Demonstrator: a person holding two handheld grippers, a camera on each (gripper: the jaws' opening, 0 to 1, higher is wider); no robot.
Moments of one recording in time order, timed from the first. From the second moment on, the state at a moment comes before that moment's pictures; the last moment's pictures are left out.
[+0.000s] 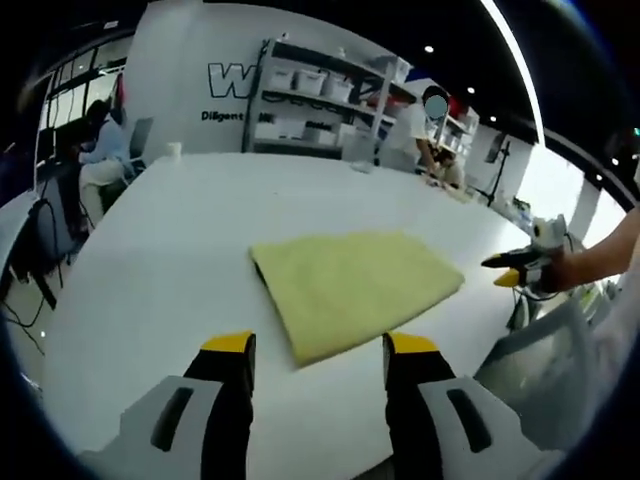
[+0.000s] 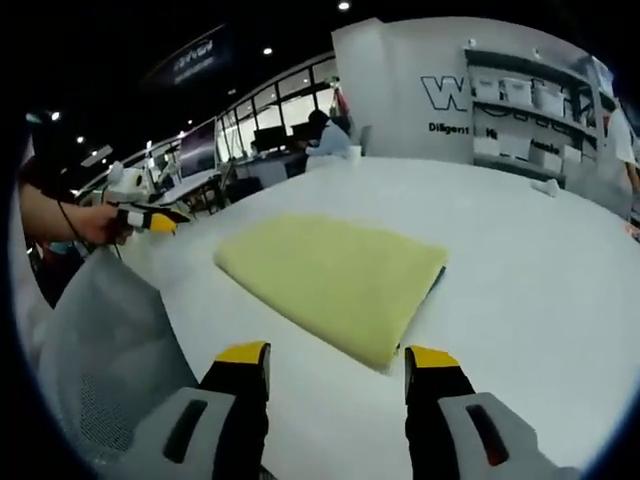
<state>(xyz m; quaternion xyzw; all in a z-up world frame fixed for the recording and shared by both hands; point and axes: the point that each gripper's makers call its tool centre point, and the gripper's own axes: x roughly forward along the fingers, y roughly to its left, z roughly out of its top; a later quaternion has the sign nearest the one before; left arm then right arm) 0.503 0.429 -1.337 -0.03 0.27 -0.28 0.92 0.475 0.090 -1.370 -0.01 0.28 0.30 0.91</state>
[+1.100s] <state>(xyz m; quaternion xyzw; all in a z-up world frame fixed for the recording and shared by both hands) 0.508 0.397 -1.347 -0.01 0.27 -0.30 0.92 0.488 0.104 -1.355 0.00 0.26 0.29 0.92</state>
